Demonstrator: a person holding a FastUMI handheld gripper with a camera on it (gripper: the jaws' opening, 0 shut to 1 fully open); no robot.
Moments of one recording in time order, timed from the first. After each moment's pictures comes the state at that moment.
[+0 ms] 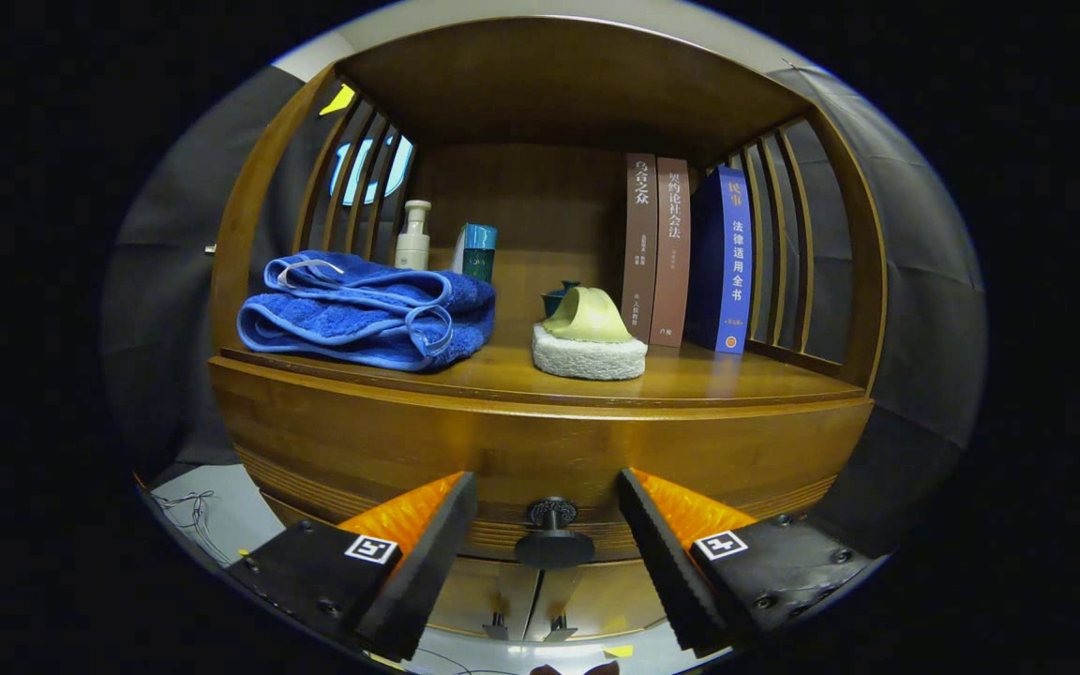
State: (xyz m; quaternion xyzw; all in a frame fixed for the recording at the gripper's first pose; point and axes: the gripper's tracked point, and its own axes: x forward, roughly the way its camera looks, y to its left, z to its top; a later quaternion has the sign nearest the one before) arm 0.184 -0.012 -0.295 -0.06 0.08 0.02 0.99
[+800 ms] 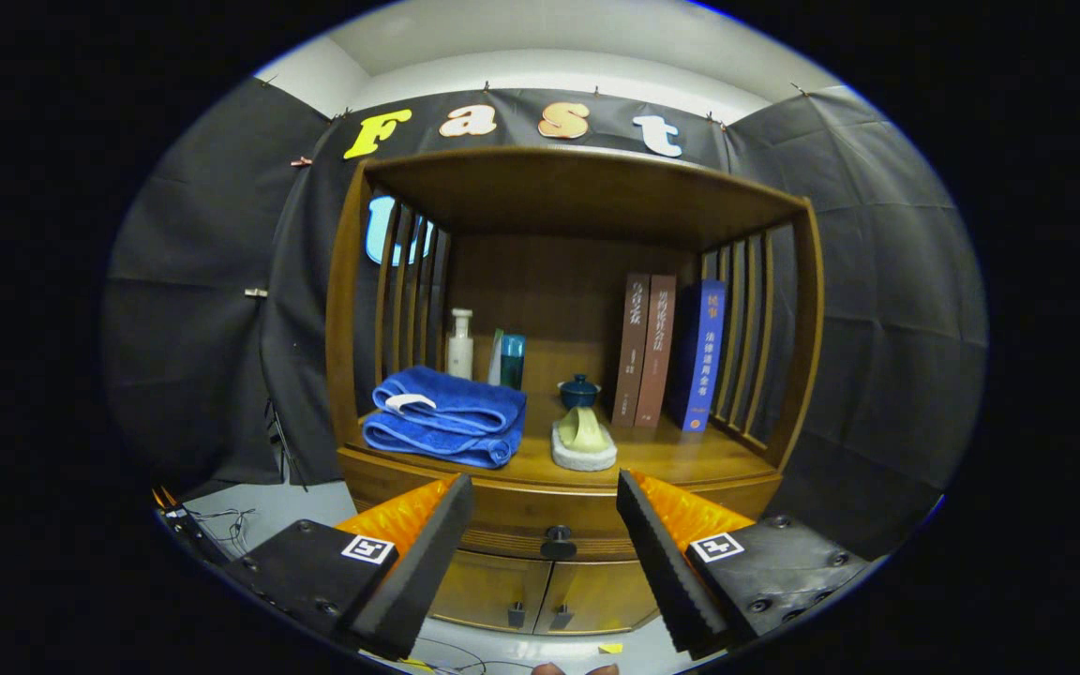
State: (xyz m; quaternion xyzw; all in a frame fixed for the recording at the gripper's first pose) arm 0.049 0.002 -0.127 -0.05 0.04 0.06 1.00
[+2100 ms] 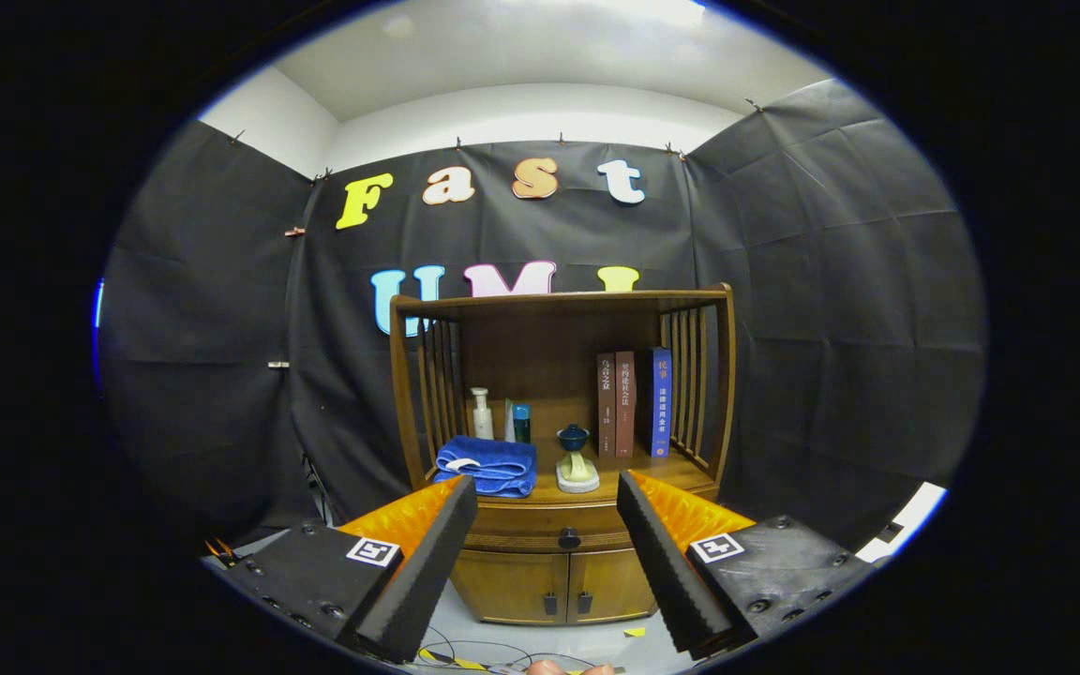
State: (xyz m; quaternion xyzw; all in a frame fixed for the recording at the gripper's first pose) arm -0.100 -0.005 -0.008 0.00 0.00 0.06 1.00
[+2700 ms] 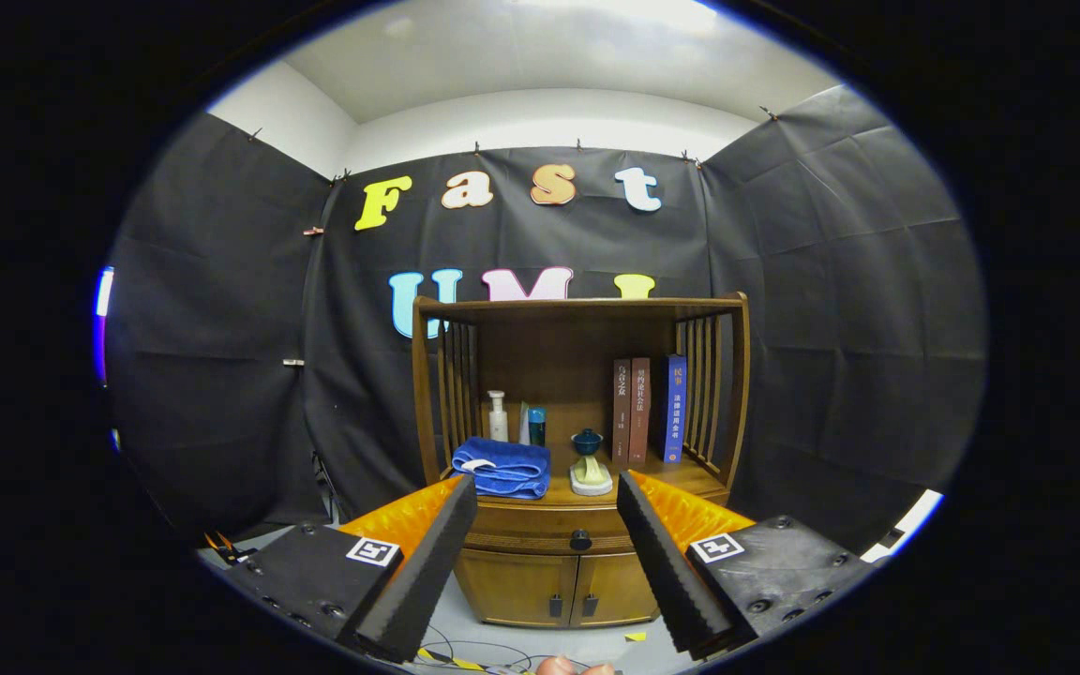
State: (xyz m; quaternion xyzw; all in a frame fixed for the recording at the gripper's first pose) arm -0.108 0.005 -0.009 -0.01 -0.01 0.08 1.00
